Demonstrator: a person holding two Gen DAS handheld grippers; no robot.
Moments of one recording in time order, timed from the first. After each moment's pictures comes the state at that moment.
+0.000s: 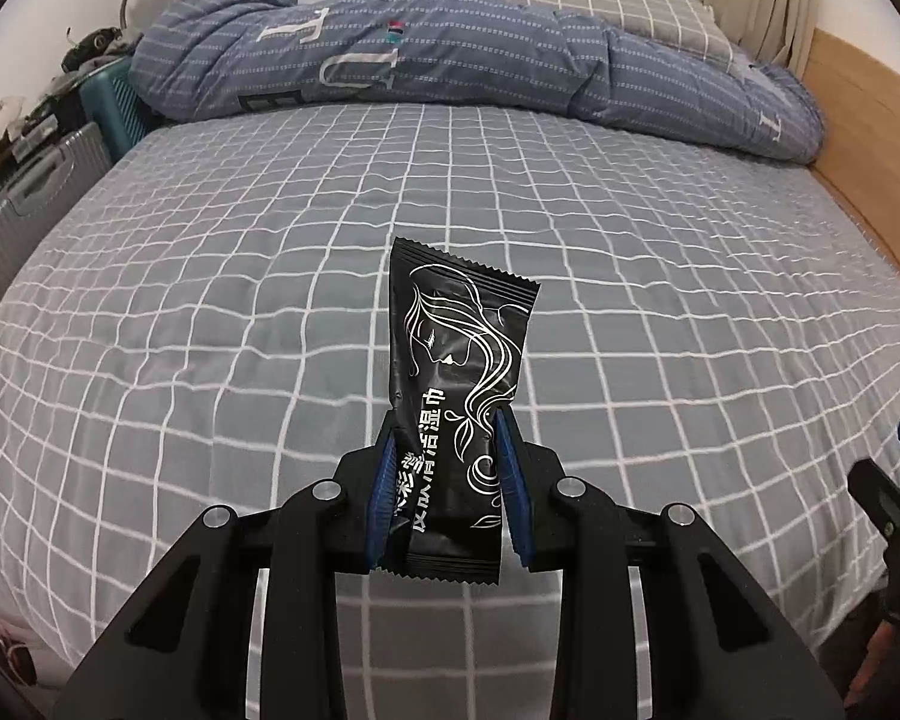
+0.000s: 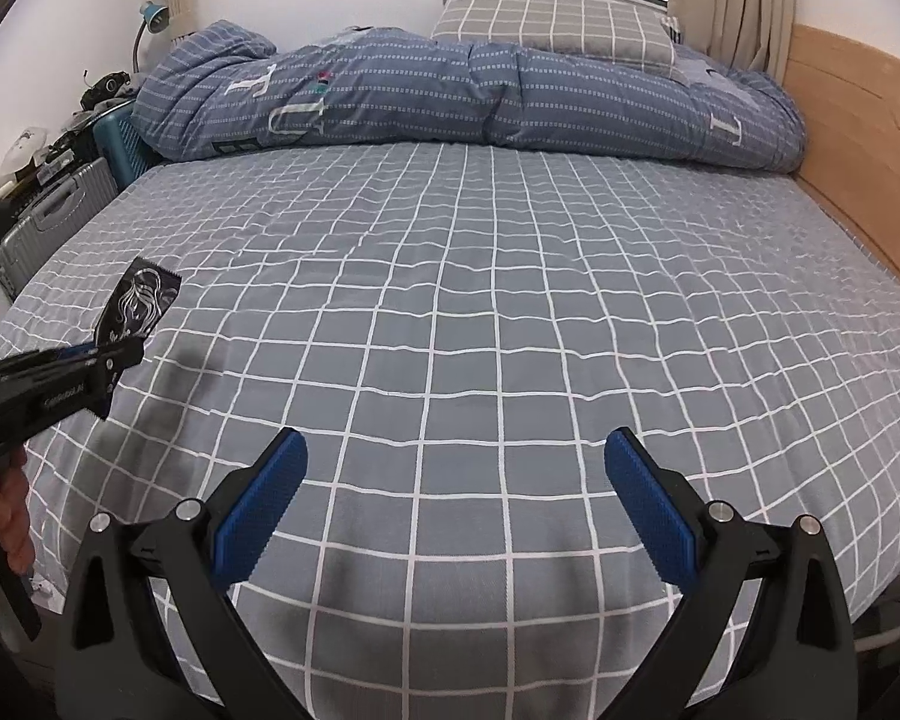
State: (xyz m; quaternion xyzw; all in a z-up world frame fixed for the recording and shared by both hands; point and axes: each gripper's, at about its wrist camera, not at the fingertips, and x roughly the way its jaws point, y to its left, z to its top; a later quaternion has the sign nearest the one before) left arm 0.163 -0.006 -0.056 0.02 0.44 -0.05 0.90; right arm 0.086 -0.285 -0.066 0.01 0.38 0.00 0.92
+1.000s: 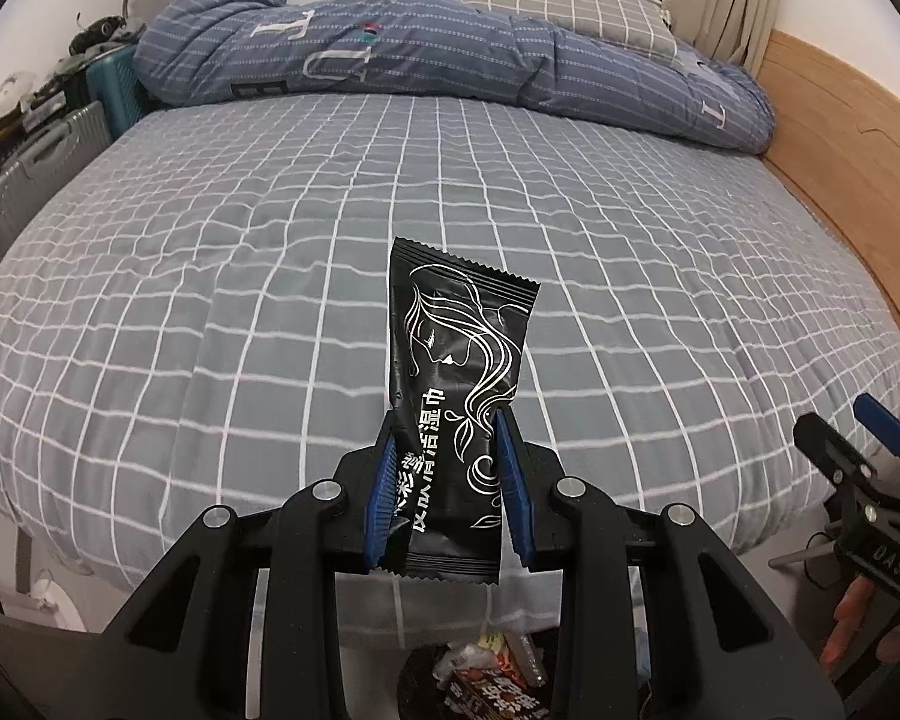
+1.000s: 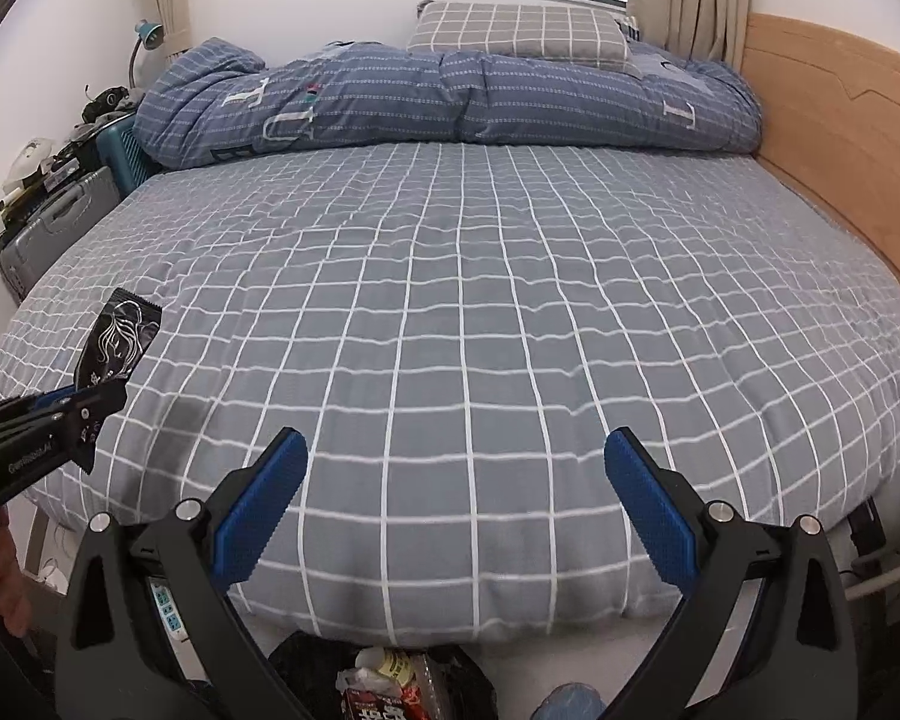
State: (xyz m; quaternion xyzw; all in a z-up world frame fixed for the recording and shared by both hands) left arm 0.033 -0.024 -0.050 0.00 0.44 -0.08 0.90; right arm -0.020 -0.300 -0.064 0.03 0.37 -0.03 0.93
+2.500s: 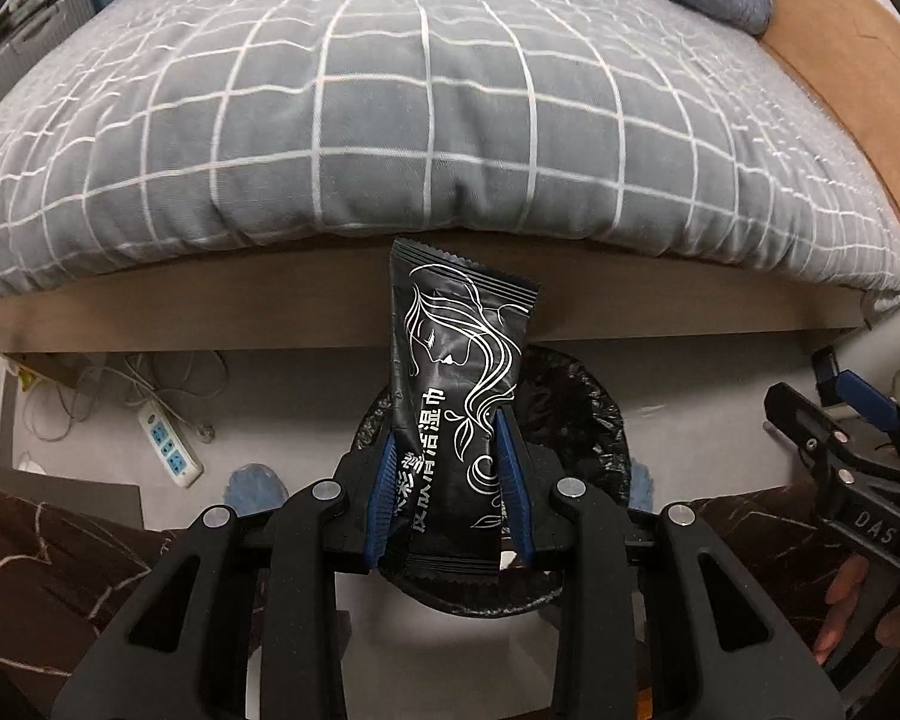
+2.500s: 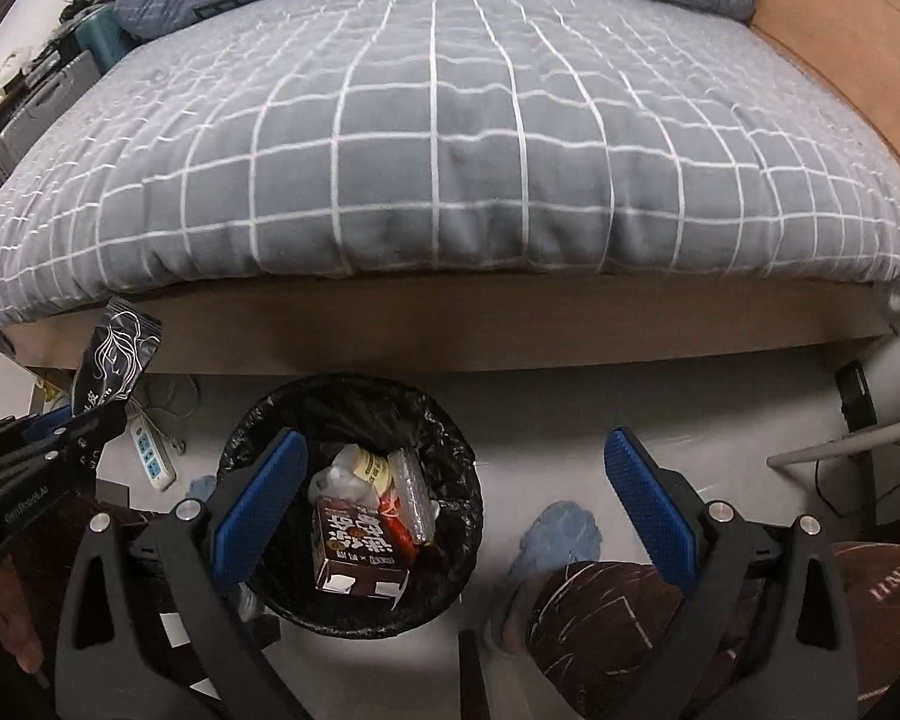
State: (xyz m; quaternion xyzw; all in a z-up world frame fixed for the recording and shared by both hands) left arm -0.117 -0.039 -0.169 0.00 0.57 -0.09 0.82; right arm -0.152 -0.300 -0.182 0.03 0.52 -0.04 0.85
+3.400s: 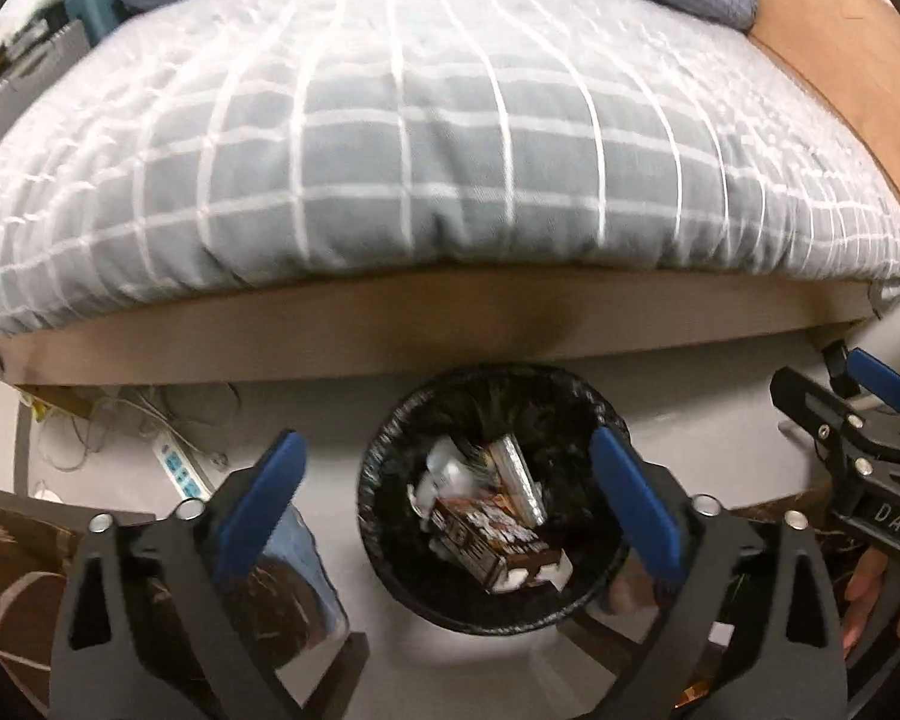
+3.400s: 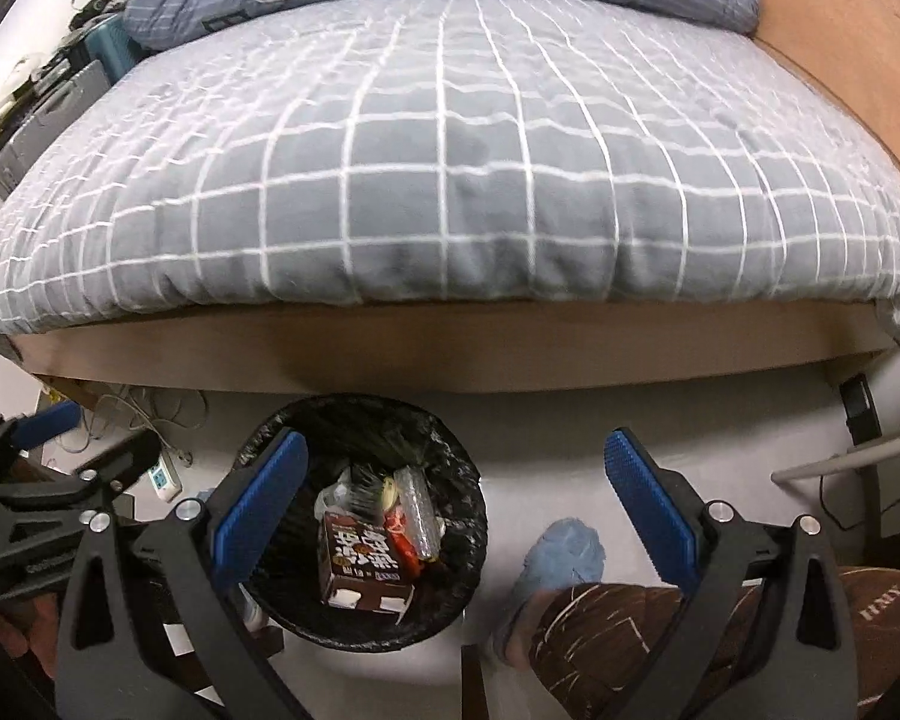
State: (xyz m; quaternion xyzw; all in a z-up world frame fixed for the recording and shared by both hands) left arm -0.112 -0.045 -0.155 0.03 0.54 -0.09 0.84; right arm -0.147 -0.298 -0.167 0.03 0.50 -0.03 0.86
